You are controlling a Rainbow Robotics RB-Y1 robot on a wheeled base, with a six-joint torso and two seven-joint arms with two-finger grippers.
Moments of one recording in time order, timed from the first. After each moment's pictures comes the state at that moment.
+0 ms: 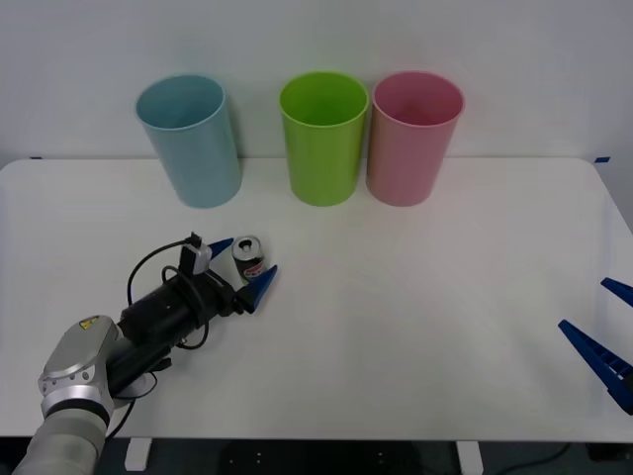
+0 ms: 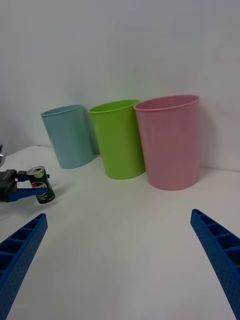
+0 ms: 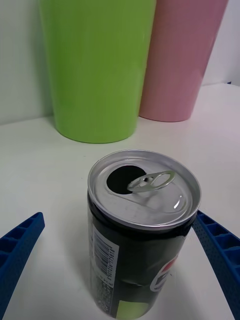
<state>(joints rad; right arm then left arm) 0.35 -0.40 -0.52 -1.66 0.96 -1.22 0.00 -0.35 0.13 0.26 -0.90 -1.36 -0.85 -0.36</state>
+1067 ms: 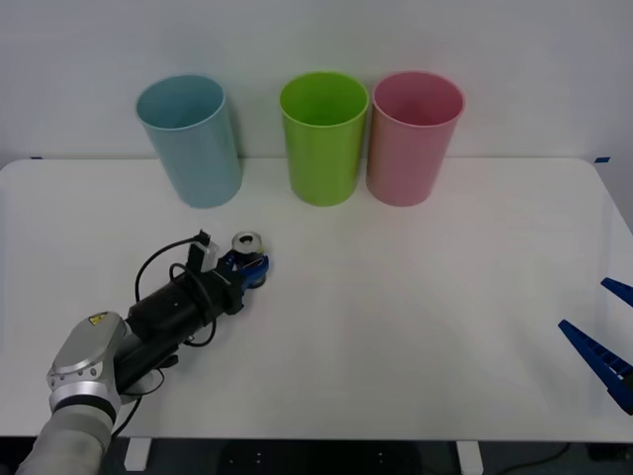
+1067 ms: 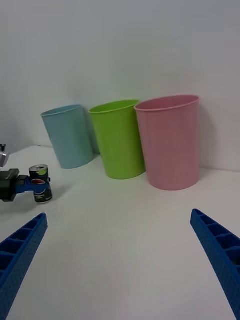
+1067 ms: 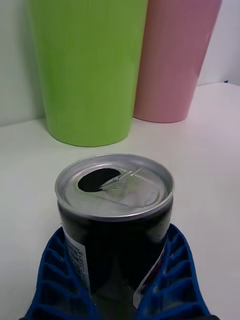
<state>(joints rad) 0.35 -0.40 -0.52 -1.66 0.96 -1.22 0.00 -0.36 0.12 0.23 -0.90 -1.35 -0.82 -0.36</state>
